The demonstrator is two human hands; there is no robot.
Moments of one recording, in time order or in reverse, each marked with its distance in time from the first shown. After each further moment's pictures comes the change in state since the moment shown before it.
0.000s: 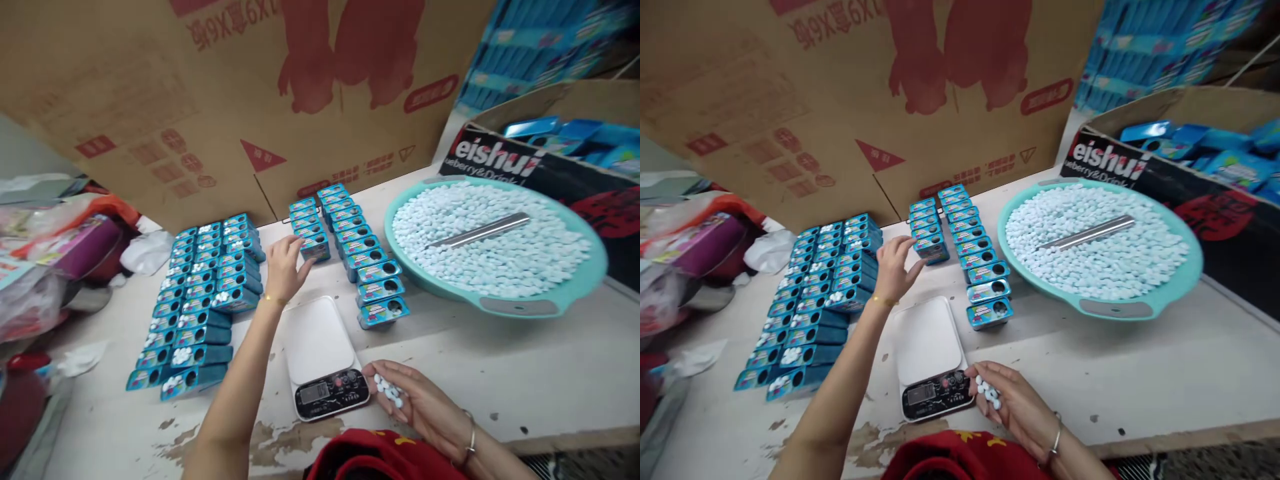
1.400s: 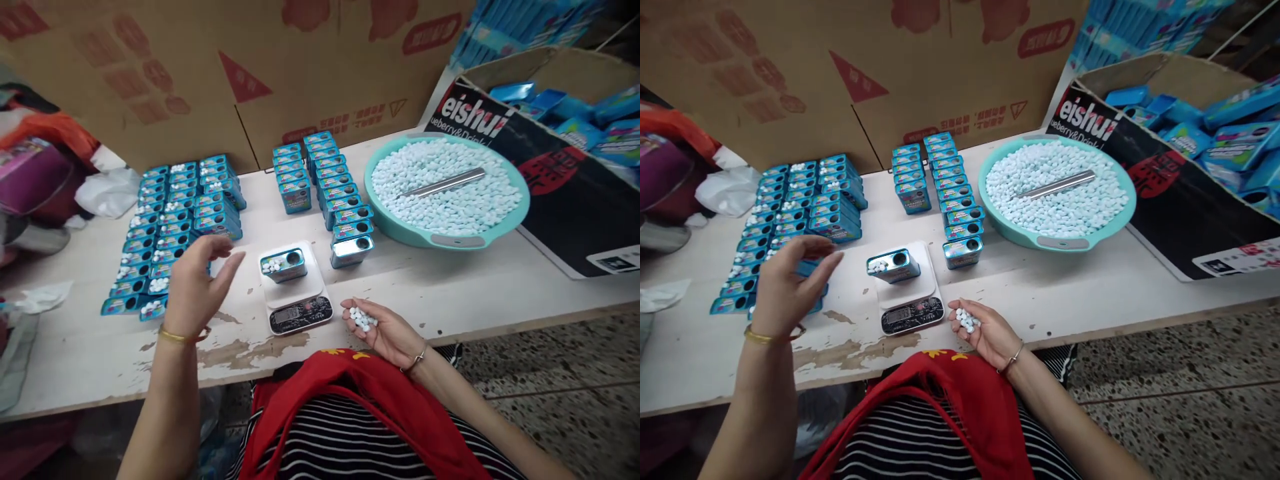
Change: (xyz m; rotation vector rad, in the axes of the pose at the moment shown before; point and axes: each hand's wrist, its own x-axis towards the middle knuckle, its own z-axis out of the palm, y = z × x) left_hand -0.115 0.037 -0.127 -0.250 0.028 -0.230; right_hand -0.031 0.008 -0.024 0.095 0.025 -0.008
